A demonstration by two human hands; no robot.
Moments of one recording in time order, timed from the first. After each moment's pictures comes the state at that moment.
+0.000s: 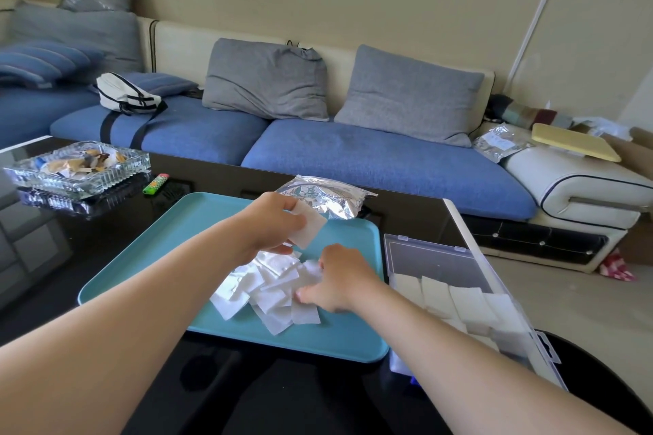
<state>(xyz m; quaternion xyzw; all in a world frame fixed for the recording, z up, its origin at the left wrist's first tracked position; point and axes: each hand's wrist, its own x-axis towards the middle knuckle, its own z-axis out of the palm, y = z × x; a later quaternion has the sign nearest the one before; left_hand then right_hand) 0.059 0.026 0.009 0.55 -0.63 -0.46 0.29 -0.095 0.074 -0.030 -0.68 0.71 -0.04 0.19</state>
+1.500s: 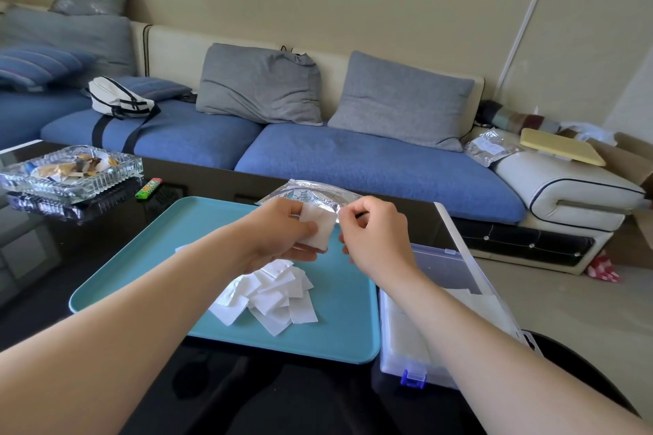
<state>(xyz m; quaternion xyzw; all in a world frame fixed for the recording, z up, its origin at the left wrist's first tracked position) 0.040 0.044 0.017 0.47 -0.59 -0.57 0.32 -0.136 0.076 0.006 -0.60 0.64 -0.46 0.15</state>
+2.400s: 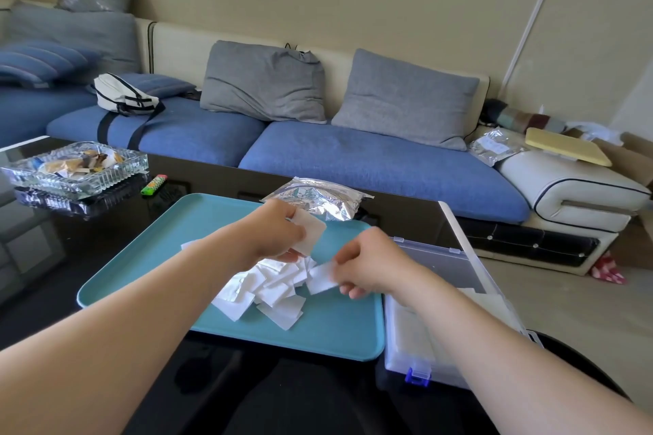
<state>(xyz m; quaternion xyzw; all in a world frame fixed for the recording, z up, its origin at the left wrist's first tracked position) 0.054 0.033 0.005 0.55 -0.64 -0.46 0.27 -0.137 0.086 0.003 -0.60 0.69 -0.21 0.36</state>
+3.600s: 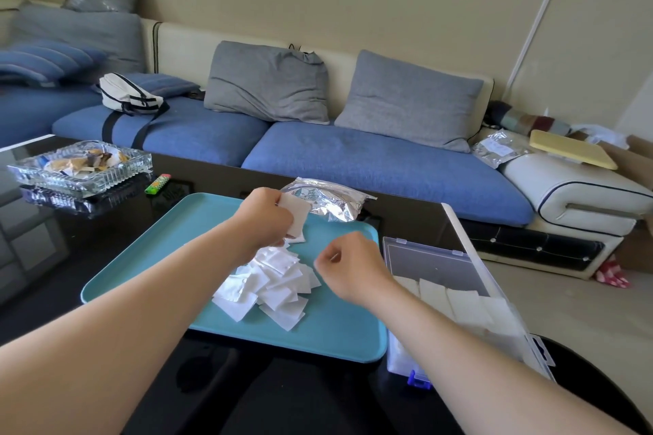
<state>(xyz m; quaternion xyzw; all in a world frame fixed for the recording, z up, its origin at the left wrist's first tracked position) 0.061 0.022 0.010 0.60 -0.59 -0.41 0.34 -0.107 0.081 -0.020 -0.64 0.69 -0.24 0.22</state>
